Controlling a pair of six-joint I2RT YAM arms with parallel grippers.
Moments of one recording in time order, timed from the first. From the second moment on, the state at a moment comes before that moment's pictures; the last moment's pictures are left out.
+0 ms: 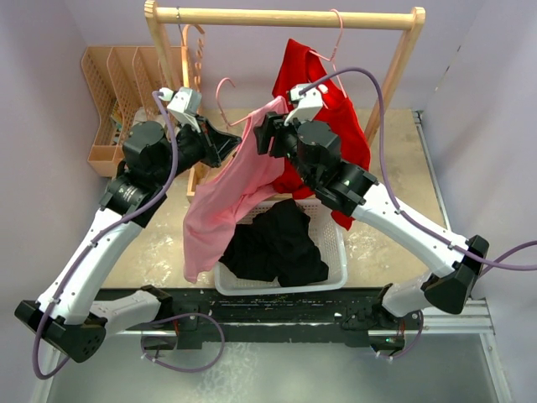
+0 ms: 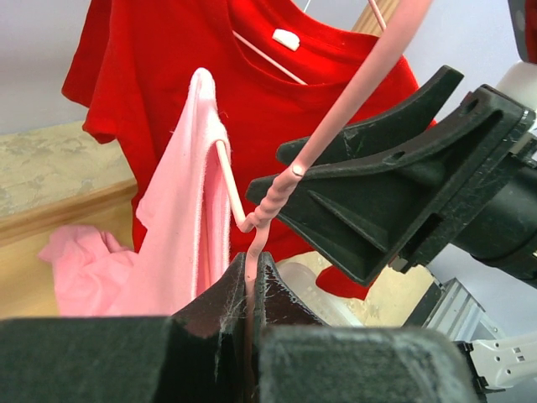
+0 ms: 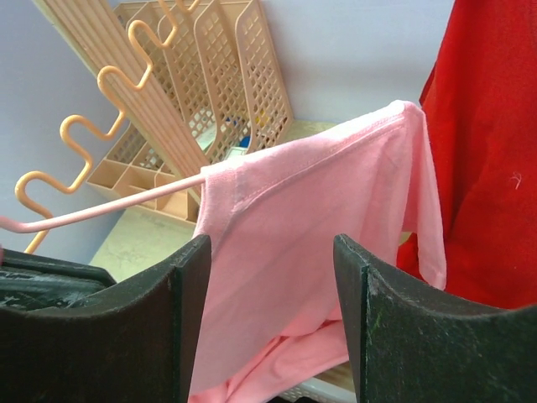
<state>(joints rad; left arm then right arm) -0.47 1.10 1.32 -0.25 0.27 -0.40 0.88 1.44 1.52 -0.15 0.48 0.28</state>
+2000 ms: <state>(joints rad) -0.47 1.10 1.30 -0.24 0.26 -0.40 0.83 1.57 1.60 -0.13 0.47 0.29</state>
